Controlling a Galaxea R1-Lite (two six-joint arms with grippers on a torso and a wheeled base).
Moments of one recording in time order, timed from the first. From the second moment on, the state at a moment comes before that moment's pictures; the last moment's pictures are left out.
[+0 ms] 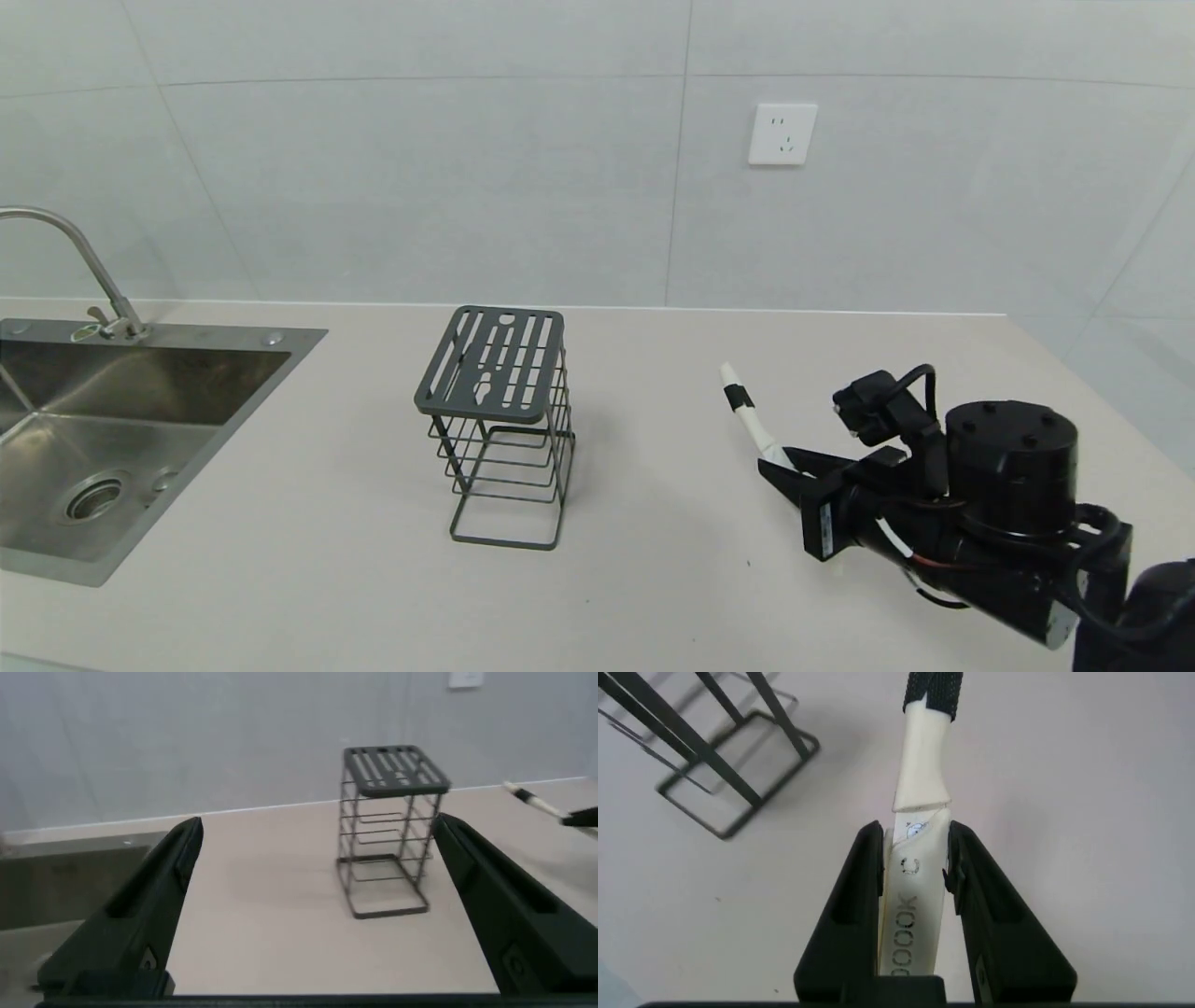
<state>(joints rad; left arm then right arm) -0.08 0.11 -0.08 -0.29 -0.19 -0.01 0.59 1.79 -0.35 -1.06 -0.06 0.07</state>
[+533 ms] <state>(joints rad) -0.27 0.61 -0.17 -0.51 -0.38 -0.04 0.59 1.74 -0.26 -1.38 0.08 0.07</state>
